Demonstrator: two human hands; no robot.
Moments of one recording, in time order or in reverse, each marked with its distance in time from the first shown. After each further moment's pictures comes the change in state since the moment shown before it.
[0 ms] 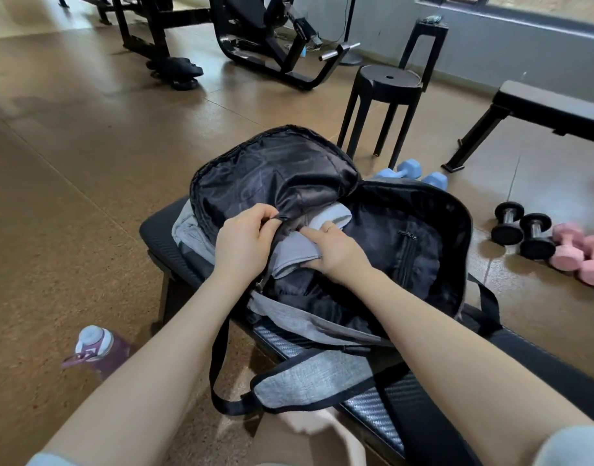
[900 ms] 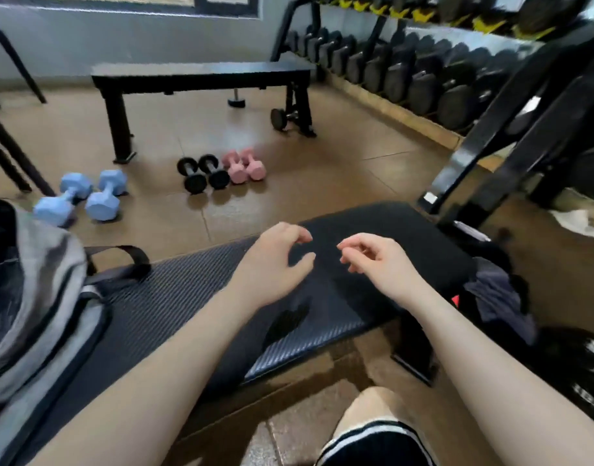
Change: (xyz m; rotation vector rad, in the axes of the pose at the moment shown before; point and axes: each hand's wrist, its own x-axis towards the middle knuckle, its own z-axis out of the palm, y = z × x) left_hand -0.242 0.318 0.192 -0.417 -0.944 0.988; right_hand -0.516 0.141 -0.035 0.563 0.933 0.915
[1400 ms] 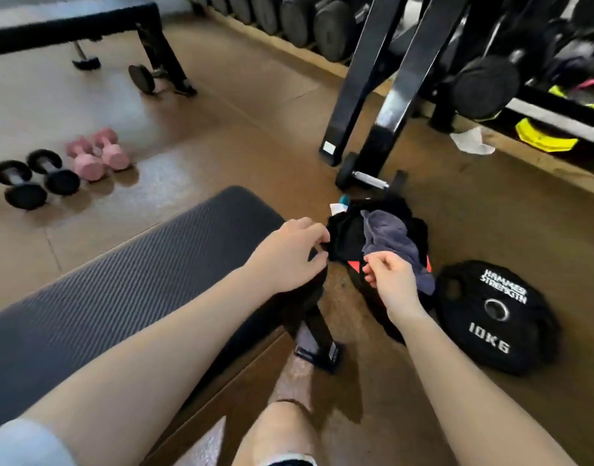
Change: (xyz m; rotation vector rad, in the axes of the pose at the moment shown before) left_hand 0.189 0.144 0.253 0.081 -0.486 0.272; right_hand -0.012 0.264 -0.200 0.248 0.588 0.608
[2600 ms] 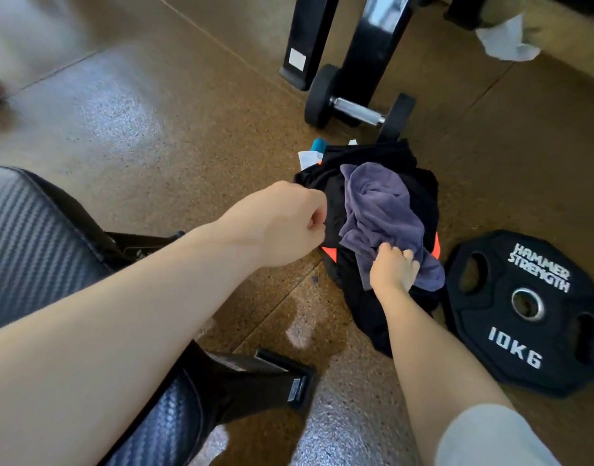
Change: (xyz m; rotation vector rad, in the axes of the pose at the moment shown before) left_hand 0.197 -0.049 0.126 -0.004 -0.253 -0.056; right_hand 0.233 0.204 0.000 -1.214 0.063 0.180
